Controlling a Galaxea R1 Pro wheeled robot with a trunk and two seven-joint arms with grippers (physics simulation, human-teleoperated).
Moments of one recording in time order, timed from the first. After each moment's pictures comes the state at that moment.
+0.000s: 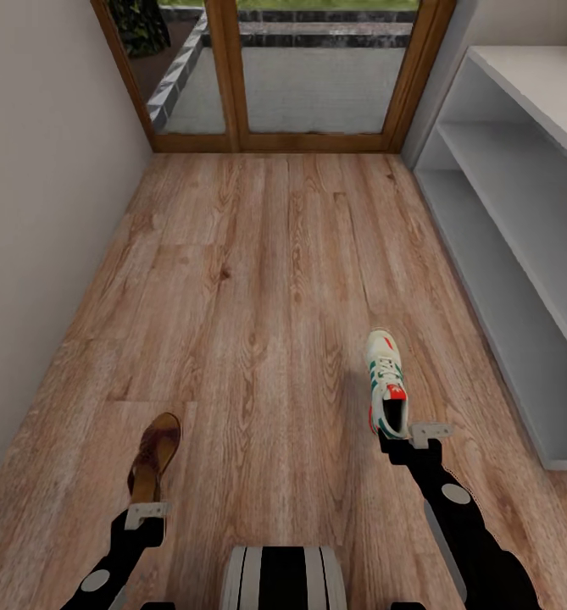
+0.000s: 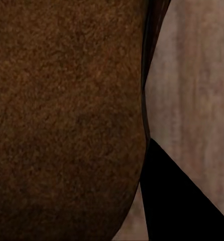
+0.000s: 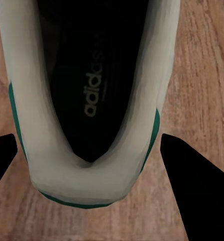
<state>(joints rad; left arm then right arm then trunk) -0.39 0.10 0.07 -0.47 -0.01 -0.28 -0.05 -0.33 -0.05 -0.05 -1.22 0.05 0.20 0.01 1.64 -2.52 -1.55</state>
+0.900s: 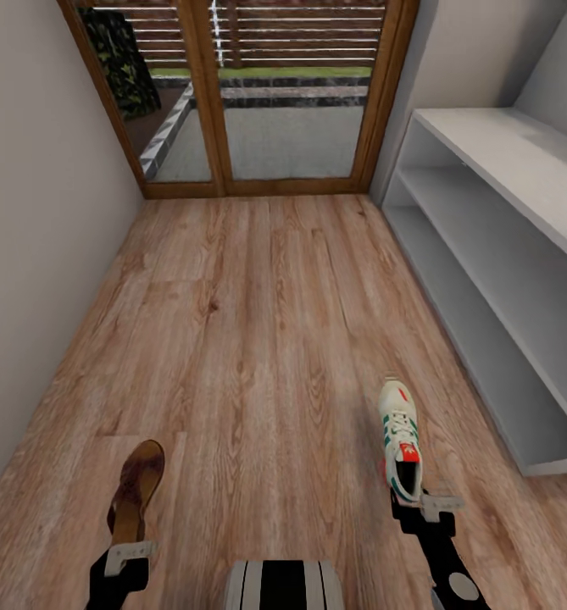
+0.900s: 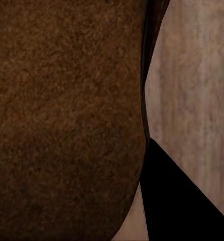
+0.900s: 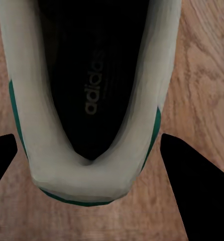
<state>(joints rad) -0.27 0.11 0.10 -0.46 0.04 -0.39 -0.05 -0.29 -0.06 -0.05 -0.70 0.05 -0.33 -0.10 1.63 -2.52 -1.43</state>
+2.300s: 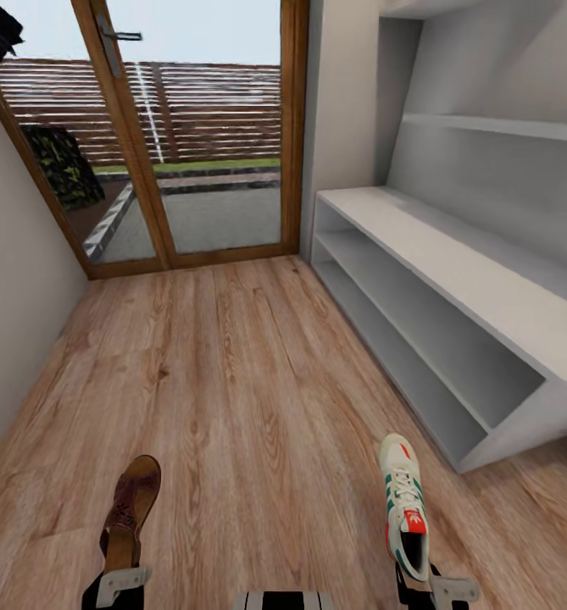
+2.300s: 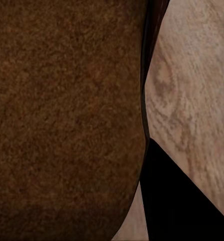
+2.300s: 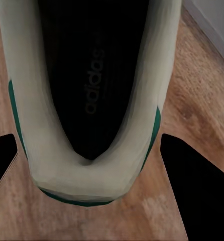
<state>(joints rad) -0.20 0.10 0.11 -0.45 0.04 -0.51 -0.05 -0.28 -0.06 -0.04 -0.22 0.06 -0.74 -0.10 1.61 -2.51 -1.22</state>
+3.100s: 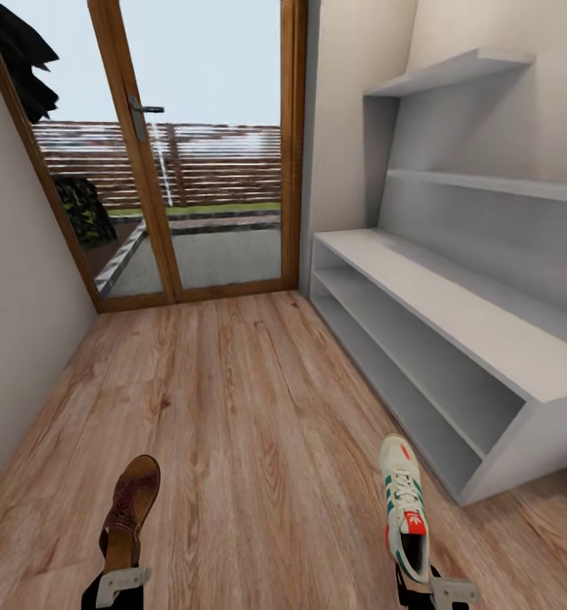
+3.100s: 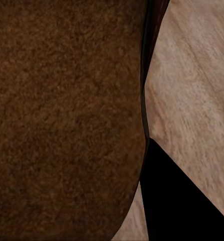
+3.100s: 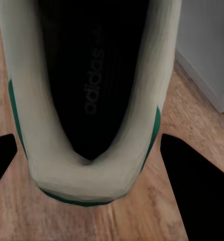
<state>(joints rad) -0.20 0.10 0.11 -0.45 0.04 -0.51 -0.05 -0.28 -0.06 -0.04 -0.21 0.06 -0.74 -0.10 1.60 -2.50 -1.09</state>
